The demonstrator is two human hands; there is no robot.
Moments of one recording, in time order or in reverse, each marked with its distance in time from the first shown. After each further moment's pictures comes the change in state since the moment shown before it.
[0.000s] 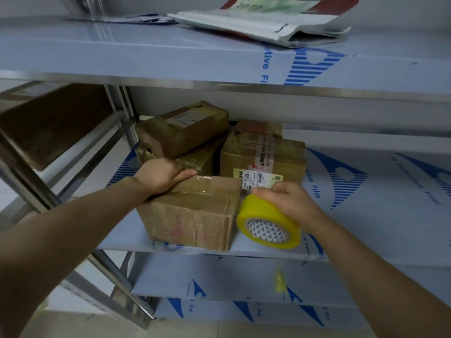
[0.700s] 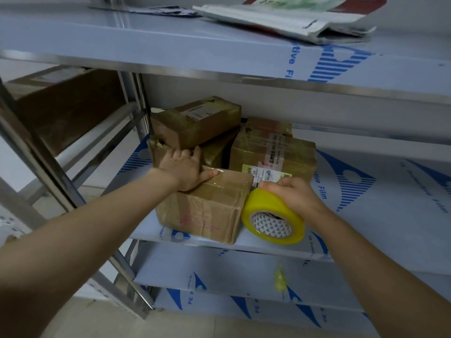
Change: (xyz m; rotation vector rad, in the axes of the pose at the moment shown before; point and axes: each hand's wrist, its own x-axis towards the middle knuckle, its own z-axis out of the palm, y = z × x) left_hand -0.005 0.045 -0.011 0.174 -0.192 -0.324; right_hand 0.007 -0.007 0.007 0.025 -0.022 0.037
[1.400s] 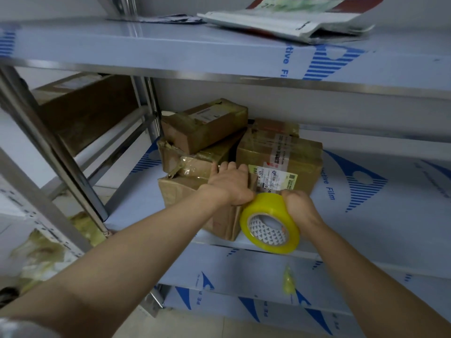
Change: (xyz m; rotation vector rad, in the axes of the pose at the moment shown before) left_hand -0.021 0.095 -0.011 -0.229 -0.111 0.065; right_hand 0.006 0.026 0.018 0.127 0.078 0.125
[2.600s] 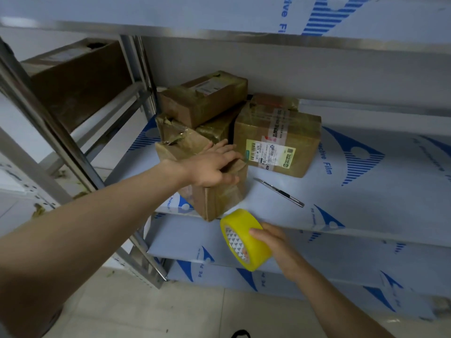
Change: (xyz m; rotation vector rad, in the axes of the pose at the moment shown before) left_hand -0.027 -0.049 0.002 -0.032 -0.076 0.368; right_hand -0.083 0.094 0.043 0.349 -0.422 -0.020
